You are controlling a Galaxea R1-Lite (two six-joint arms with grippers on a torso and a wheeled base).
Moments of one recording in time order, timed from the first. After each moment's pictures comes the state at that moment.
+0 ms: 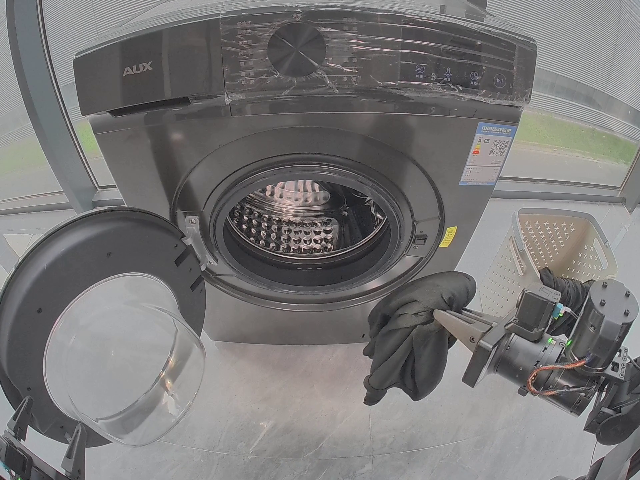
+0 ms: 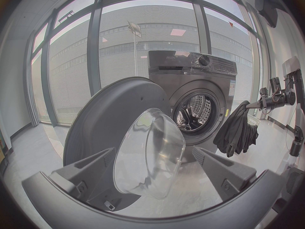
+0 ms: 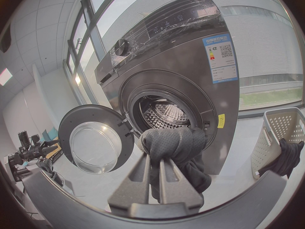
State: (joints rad) left arm 0.00 0.02 -0.02 0.00 0.00 0.03; right arm 0.74 1.59 -0.26 -1.24 -0.11 0.20
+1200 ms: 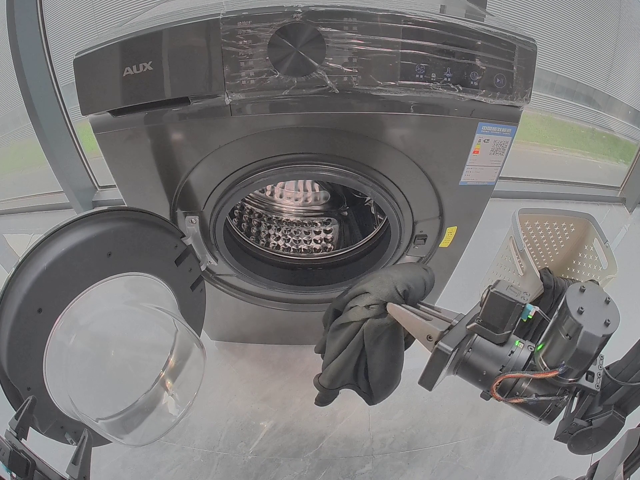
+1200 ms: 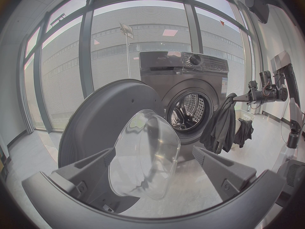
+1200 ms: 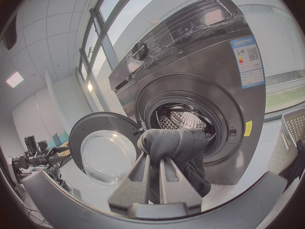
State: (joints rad) left arm 0.00 0.02 -0.02 -0.01 -0.06 0.08; right arm 0.85 1.72 -0.35 -1.39 -0.11 0.21
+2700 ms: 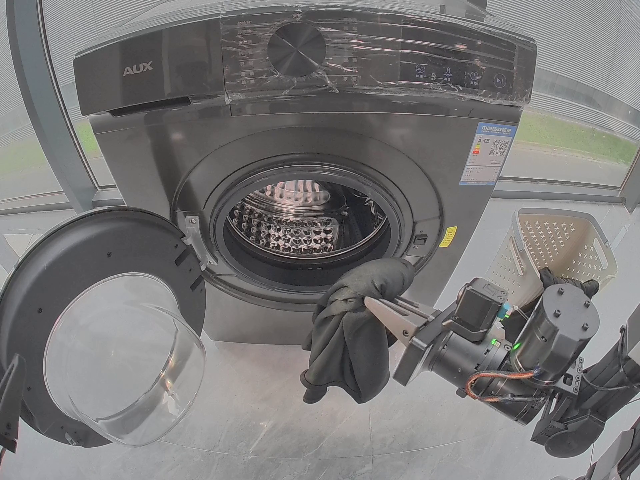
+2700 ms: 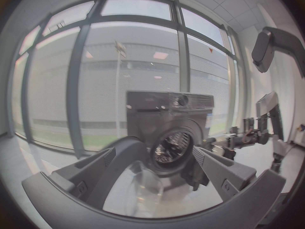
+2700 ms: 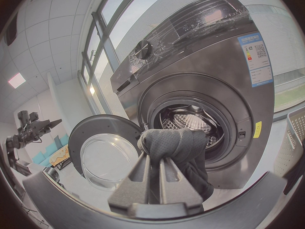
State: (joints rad) left arm -0.07 0.27 -0.32 -0.18 -0.15 0.02; right arm 0.87 1.82 -0.41 -1.48 -0.11 0.21
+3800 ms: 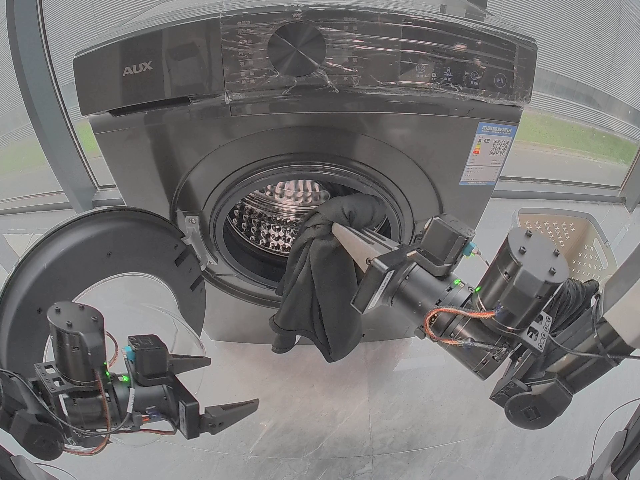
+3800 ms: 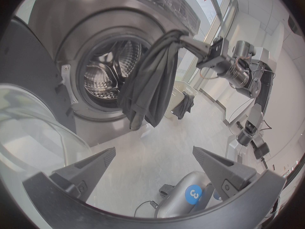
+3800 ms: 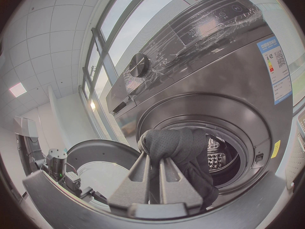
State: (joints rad) left arm -0.48 1.48 -0.22 -0.78 -0.30 -0.01; right arm 0.83 1.92 -0.72 -1.43 -0.10 0.24
